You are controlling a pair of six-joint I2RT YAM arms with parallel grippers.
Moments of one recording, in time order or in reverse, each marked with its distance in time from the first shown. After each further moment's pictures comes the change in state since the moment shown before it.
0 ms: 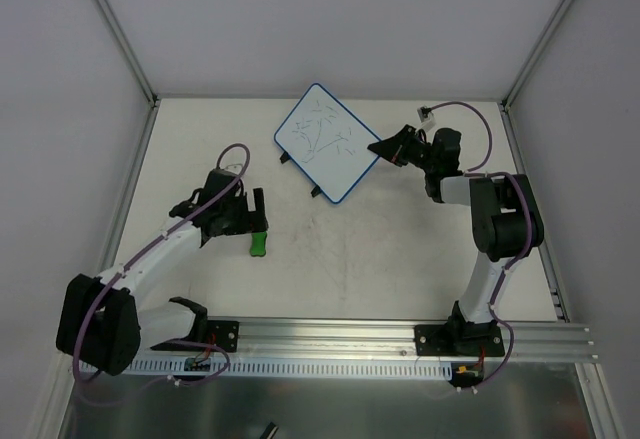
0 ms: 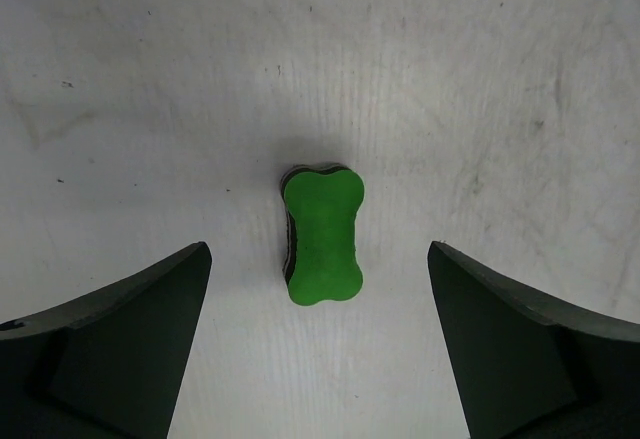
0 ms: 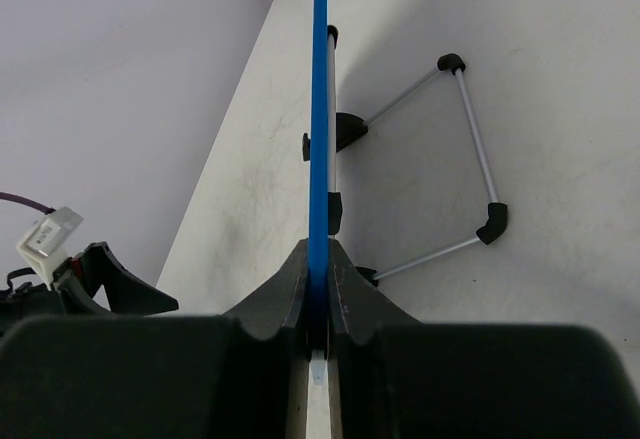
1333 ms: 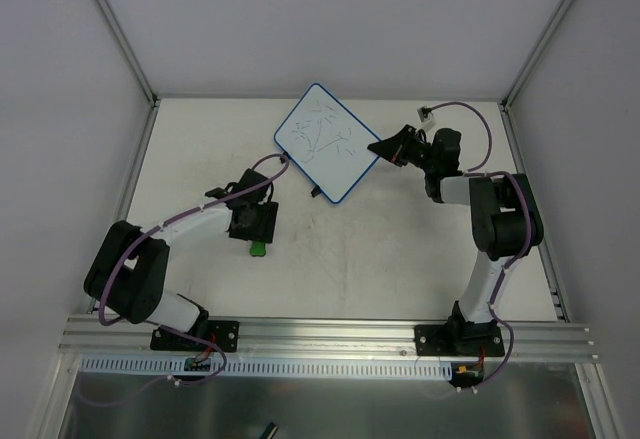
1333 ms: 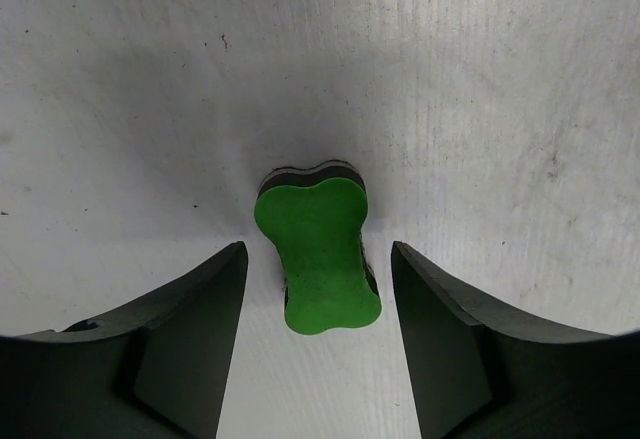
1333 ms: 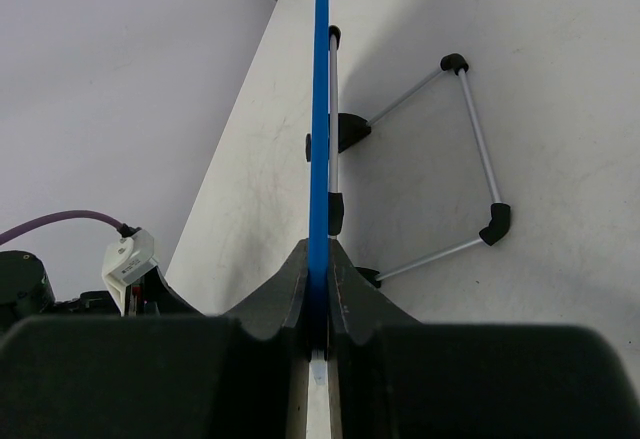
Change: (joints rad) left arm -0.147 0.312 0.105 -0.072 -0.079 0.105; right arm 0.000 0.008 0.001 0.016 -0.005 0.016
